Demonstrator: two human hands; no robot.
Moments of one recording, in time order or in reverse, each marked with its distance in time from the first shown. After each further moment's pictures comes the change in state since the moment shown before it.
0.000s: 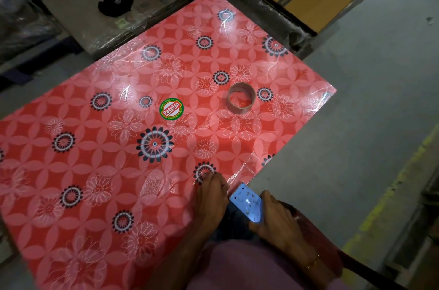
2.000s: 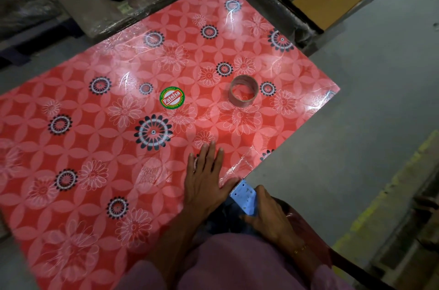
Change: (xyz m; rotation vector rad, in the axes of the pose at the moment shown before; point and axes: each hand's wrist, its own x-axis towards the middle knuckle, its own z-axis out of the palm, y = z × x) left_hand 0.015 -0.026 0.011 0.483 0.065 0.260; right_hand 0.018 0.030 0.030 0.122 -0.023 -0.050
